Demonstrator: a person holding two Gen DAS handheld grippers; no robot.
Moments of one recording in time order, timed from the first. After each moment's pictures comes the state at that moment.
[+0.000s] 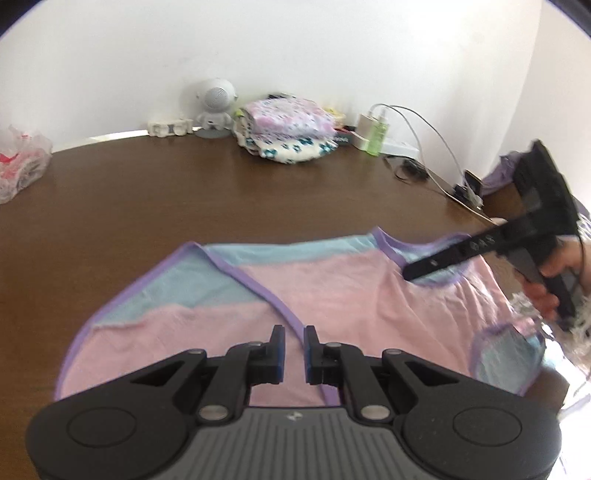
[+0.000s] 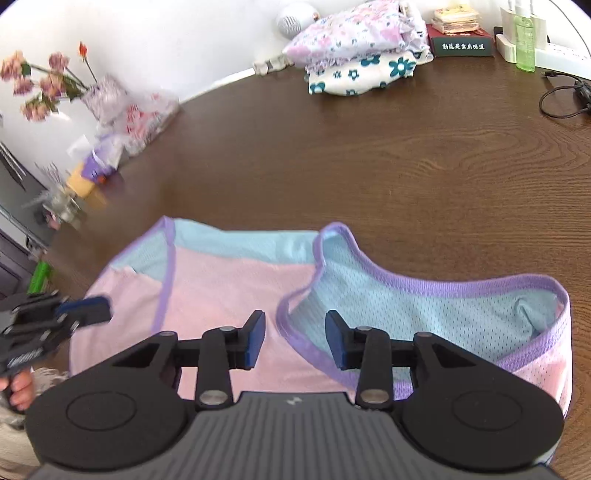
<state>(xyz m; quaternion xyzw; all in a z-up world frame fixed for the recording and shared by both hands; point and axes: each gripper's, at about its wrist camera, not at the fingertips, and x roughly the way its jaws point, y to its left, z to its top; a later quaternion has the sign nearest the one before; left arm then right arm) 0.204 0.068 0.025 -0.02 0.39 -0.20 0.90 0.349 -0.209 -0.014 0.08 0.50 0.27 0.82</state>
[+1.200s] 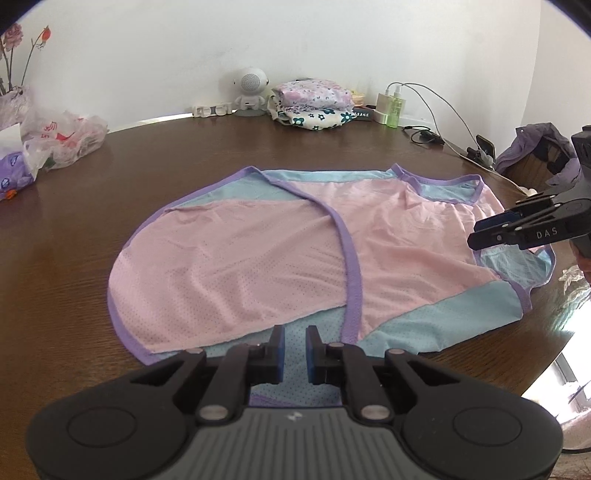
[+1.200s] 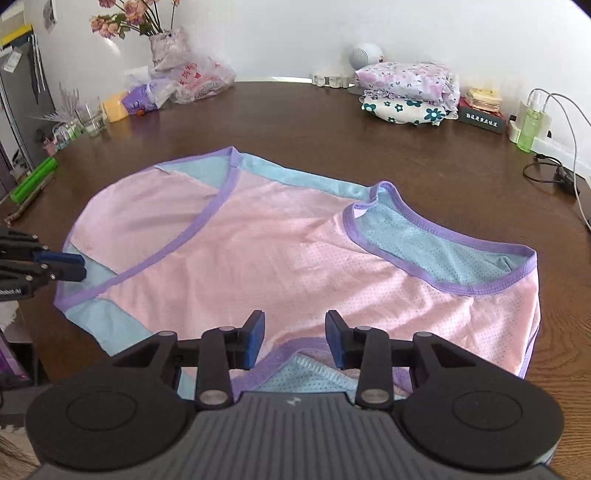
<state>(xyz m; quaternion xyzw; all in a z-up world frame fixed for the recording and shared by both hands) 0.105 0.082 -0.002 0.03 0.38 -0.12 0.92 0.210 -0.200 -0.004 -0.09 0.41 0.27 0.87</state>
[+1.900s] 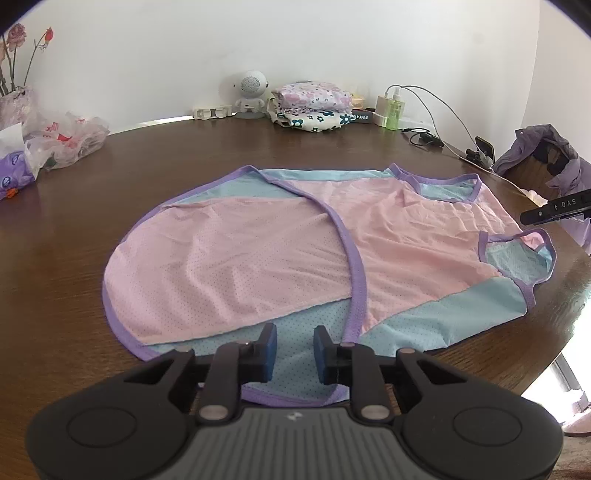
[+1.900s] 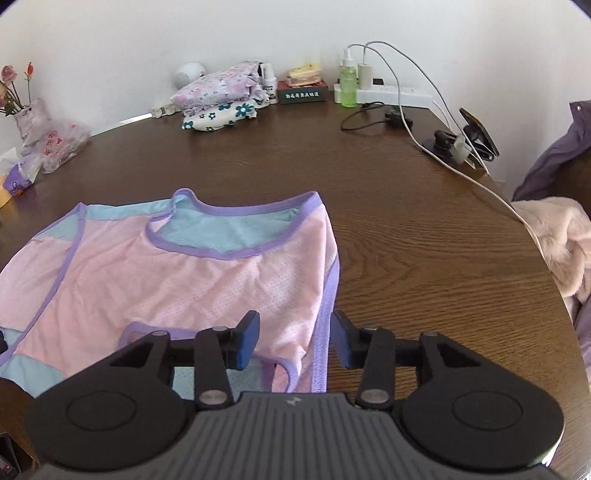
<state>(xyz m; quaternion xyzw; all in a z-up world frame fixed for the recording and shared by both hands) 0.101 0.080 -0.005 0.02 0.38 -0.12 0.92 0.214 -0.329 0.003 0.02 0.42 0.08 0.90</state>
